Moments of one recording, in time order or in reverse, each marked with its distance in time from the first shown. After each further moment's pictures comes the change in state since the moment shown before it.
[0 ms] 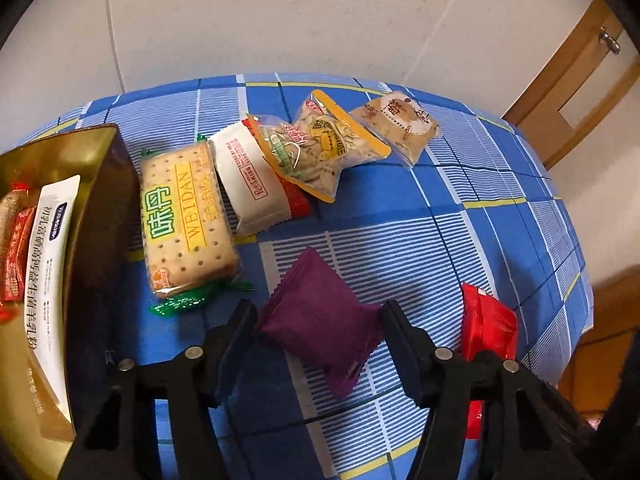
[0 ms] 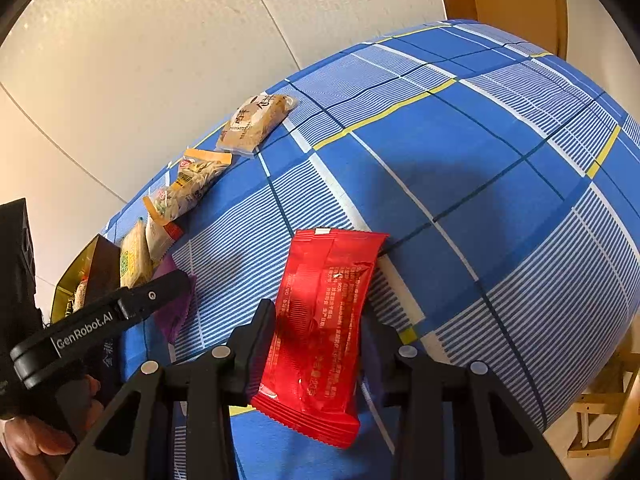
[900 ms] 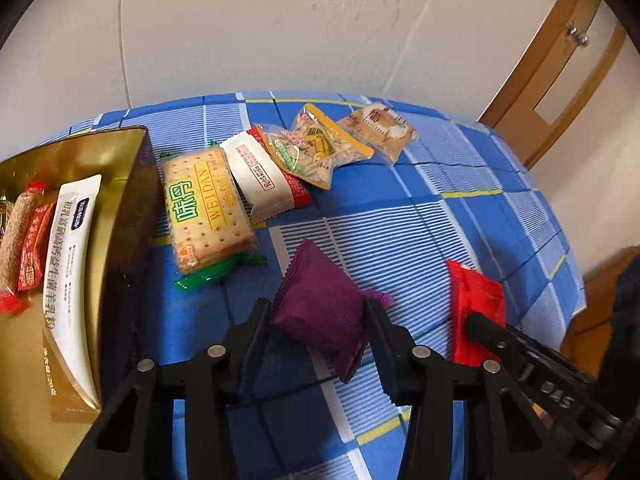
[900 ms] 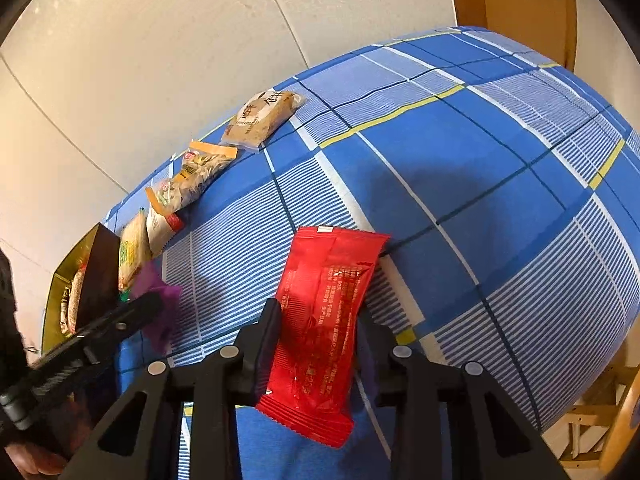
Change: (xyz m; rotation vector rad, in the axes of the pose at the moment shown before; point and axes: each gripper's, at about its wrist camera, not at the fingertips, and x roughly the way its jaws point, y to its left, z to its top) left arm -0.030 0.012 -0.026 0.046 -0.084 -0.062; right arm 0.001 0.004 -0.001 -0.048 -0.004 -0.015
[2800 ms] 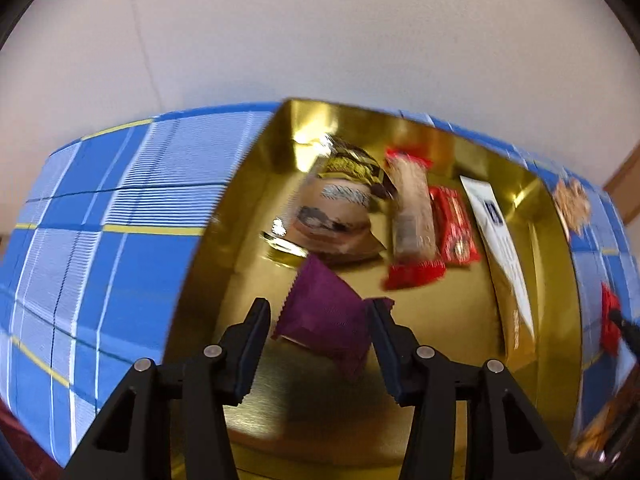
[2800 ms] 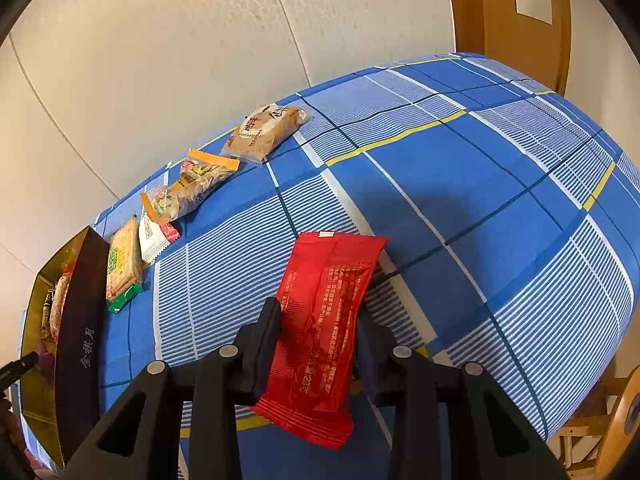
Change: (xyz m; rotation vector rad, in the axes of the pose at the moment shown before) left arm -0.120 0.256 -0.042 -0.233 -0.048 0.365; right arm 0.002 0.011 -0.004 -0.035 -0.072 -0.062
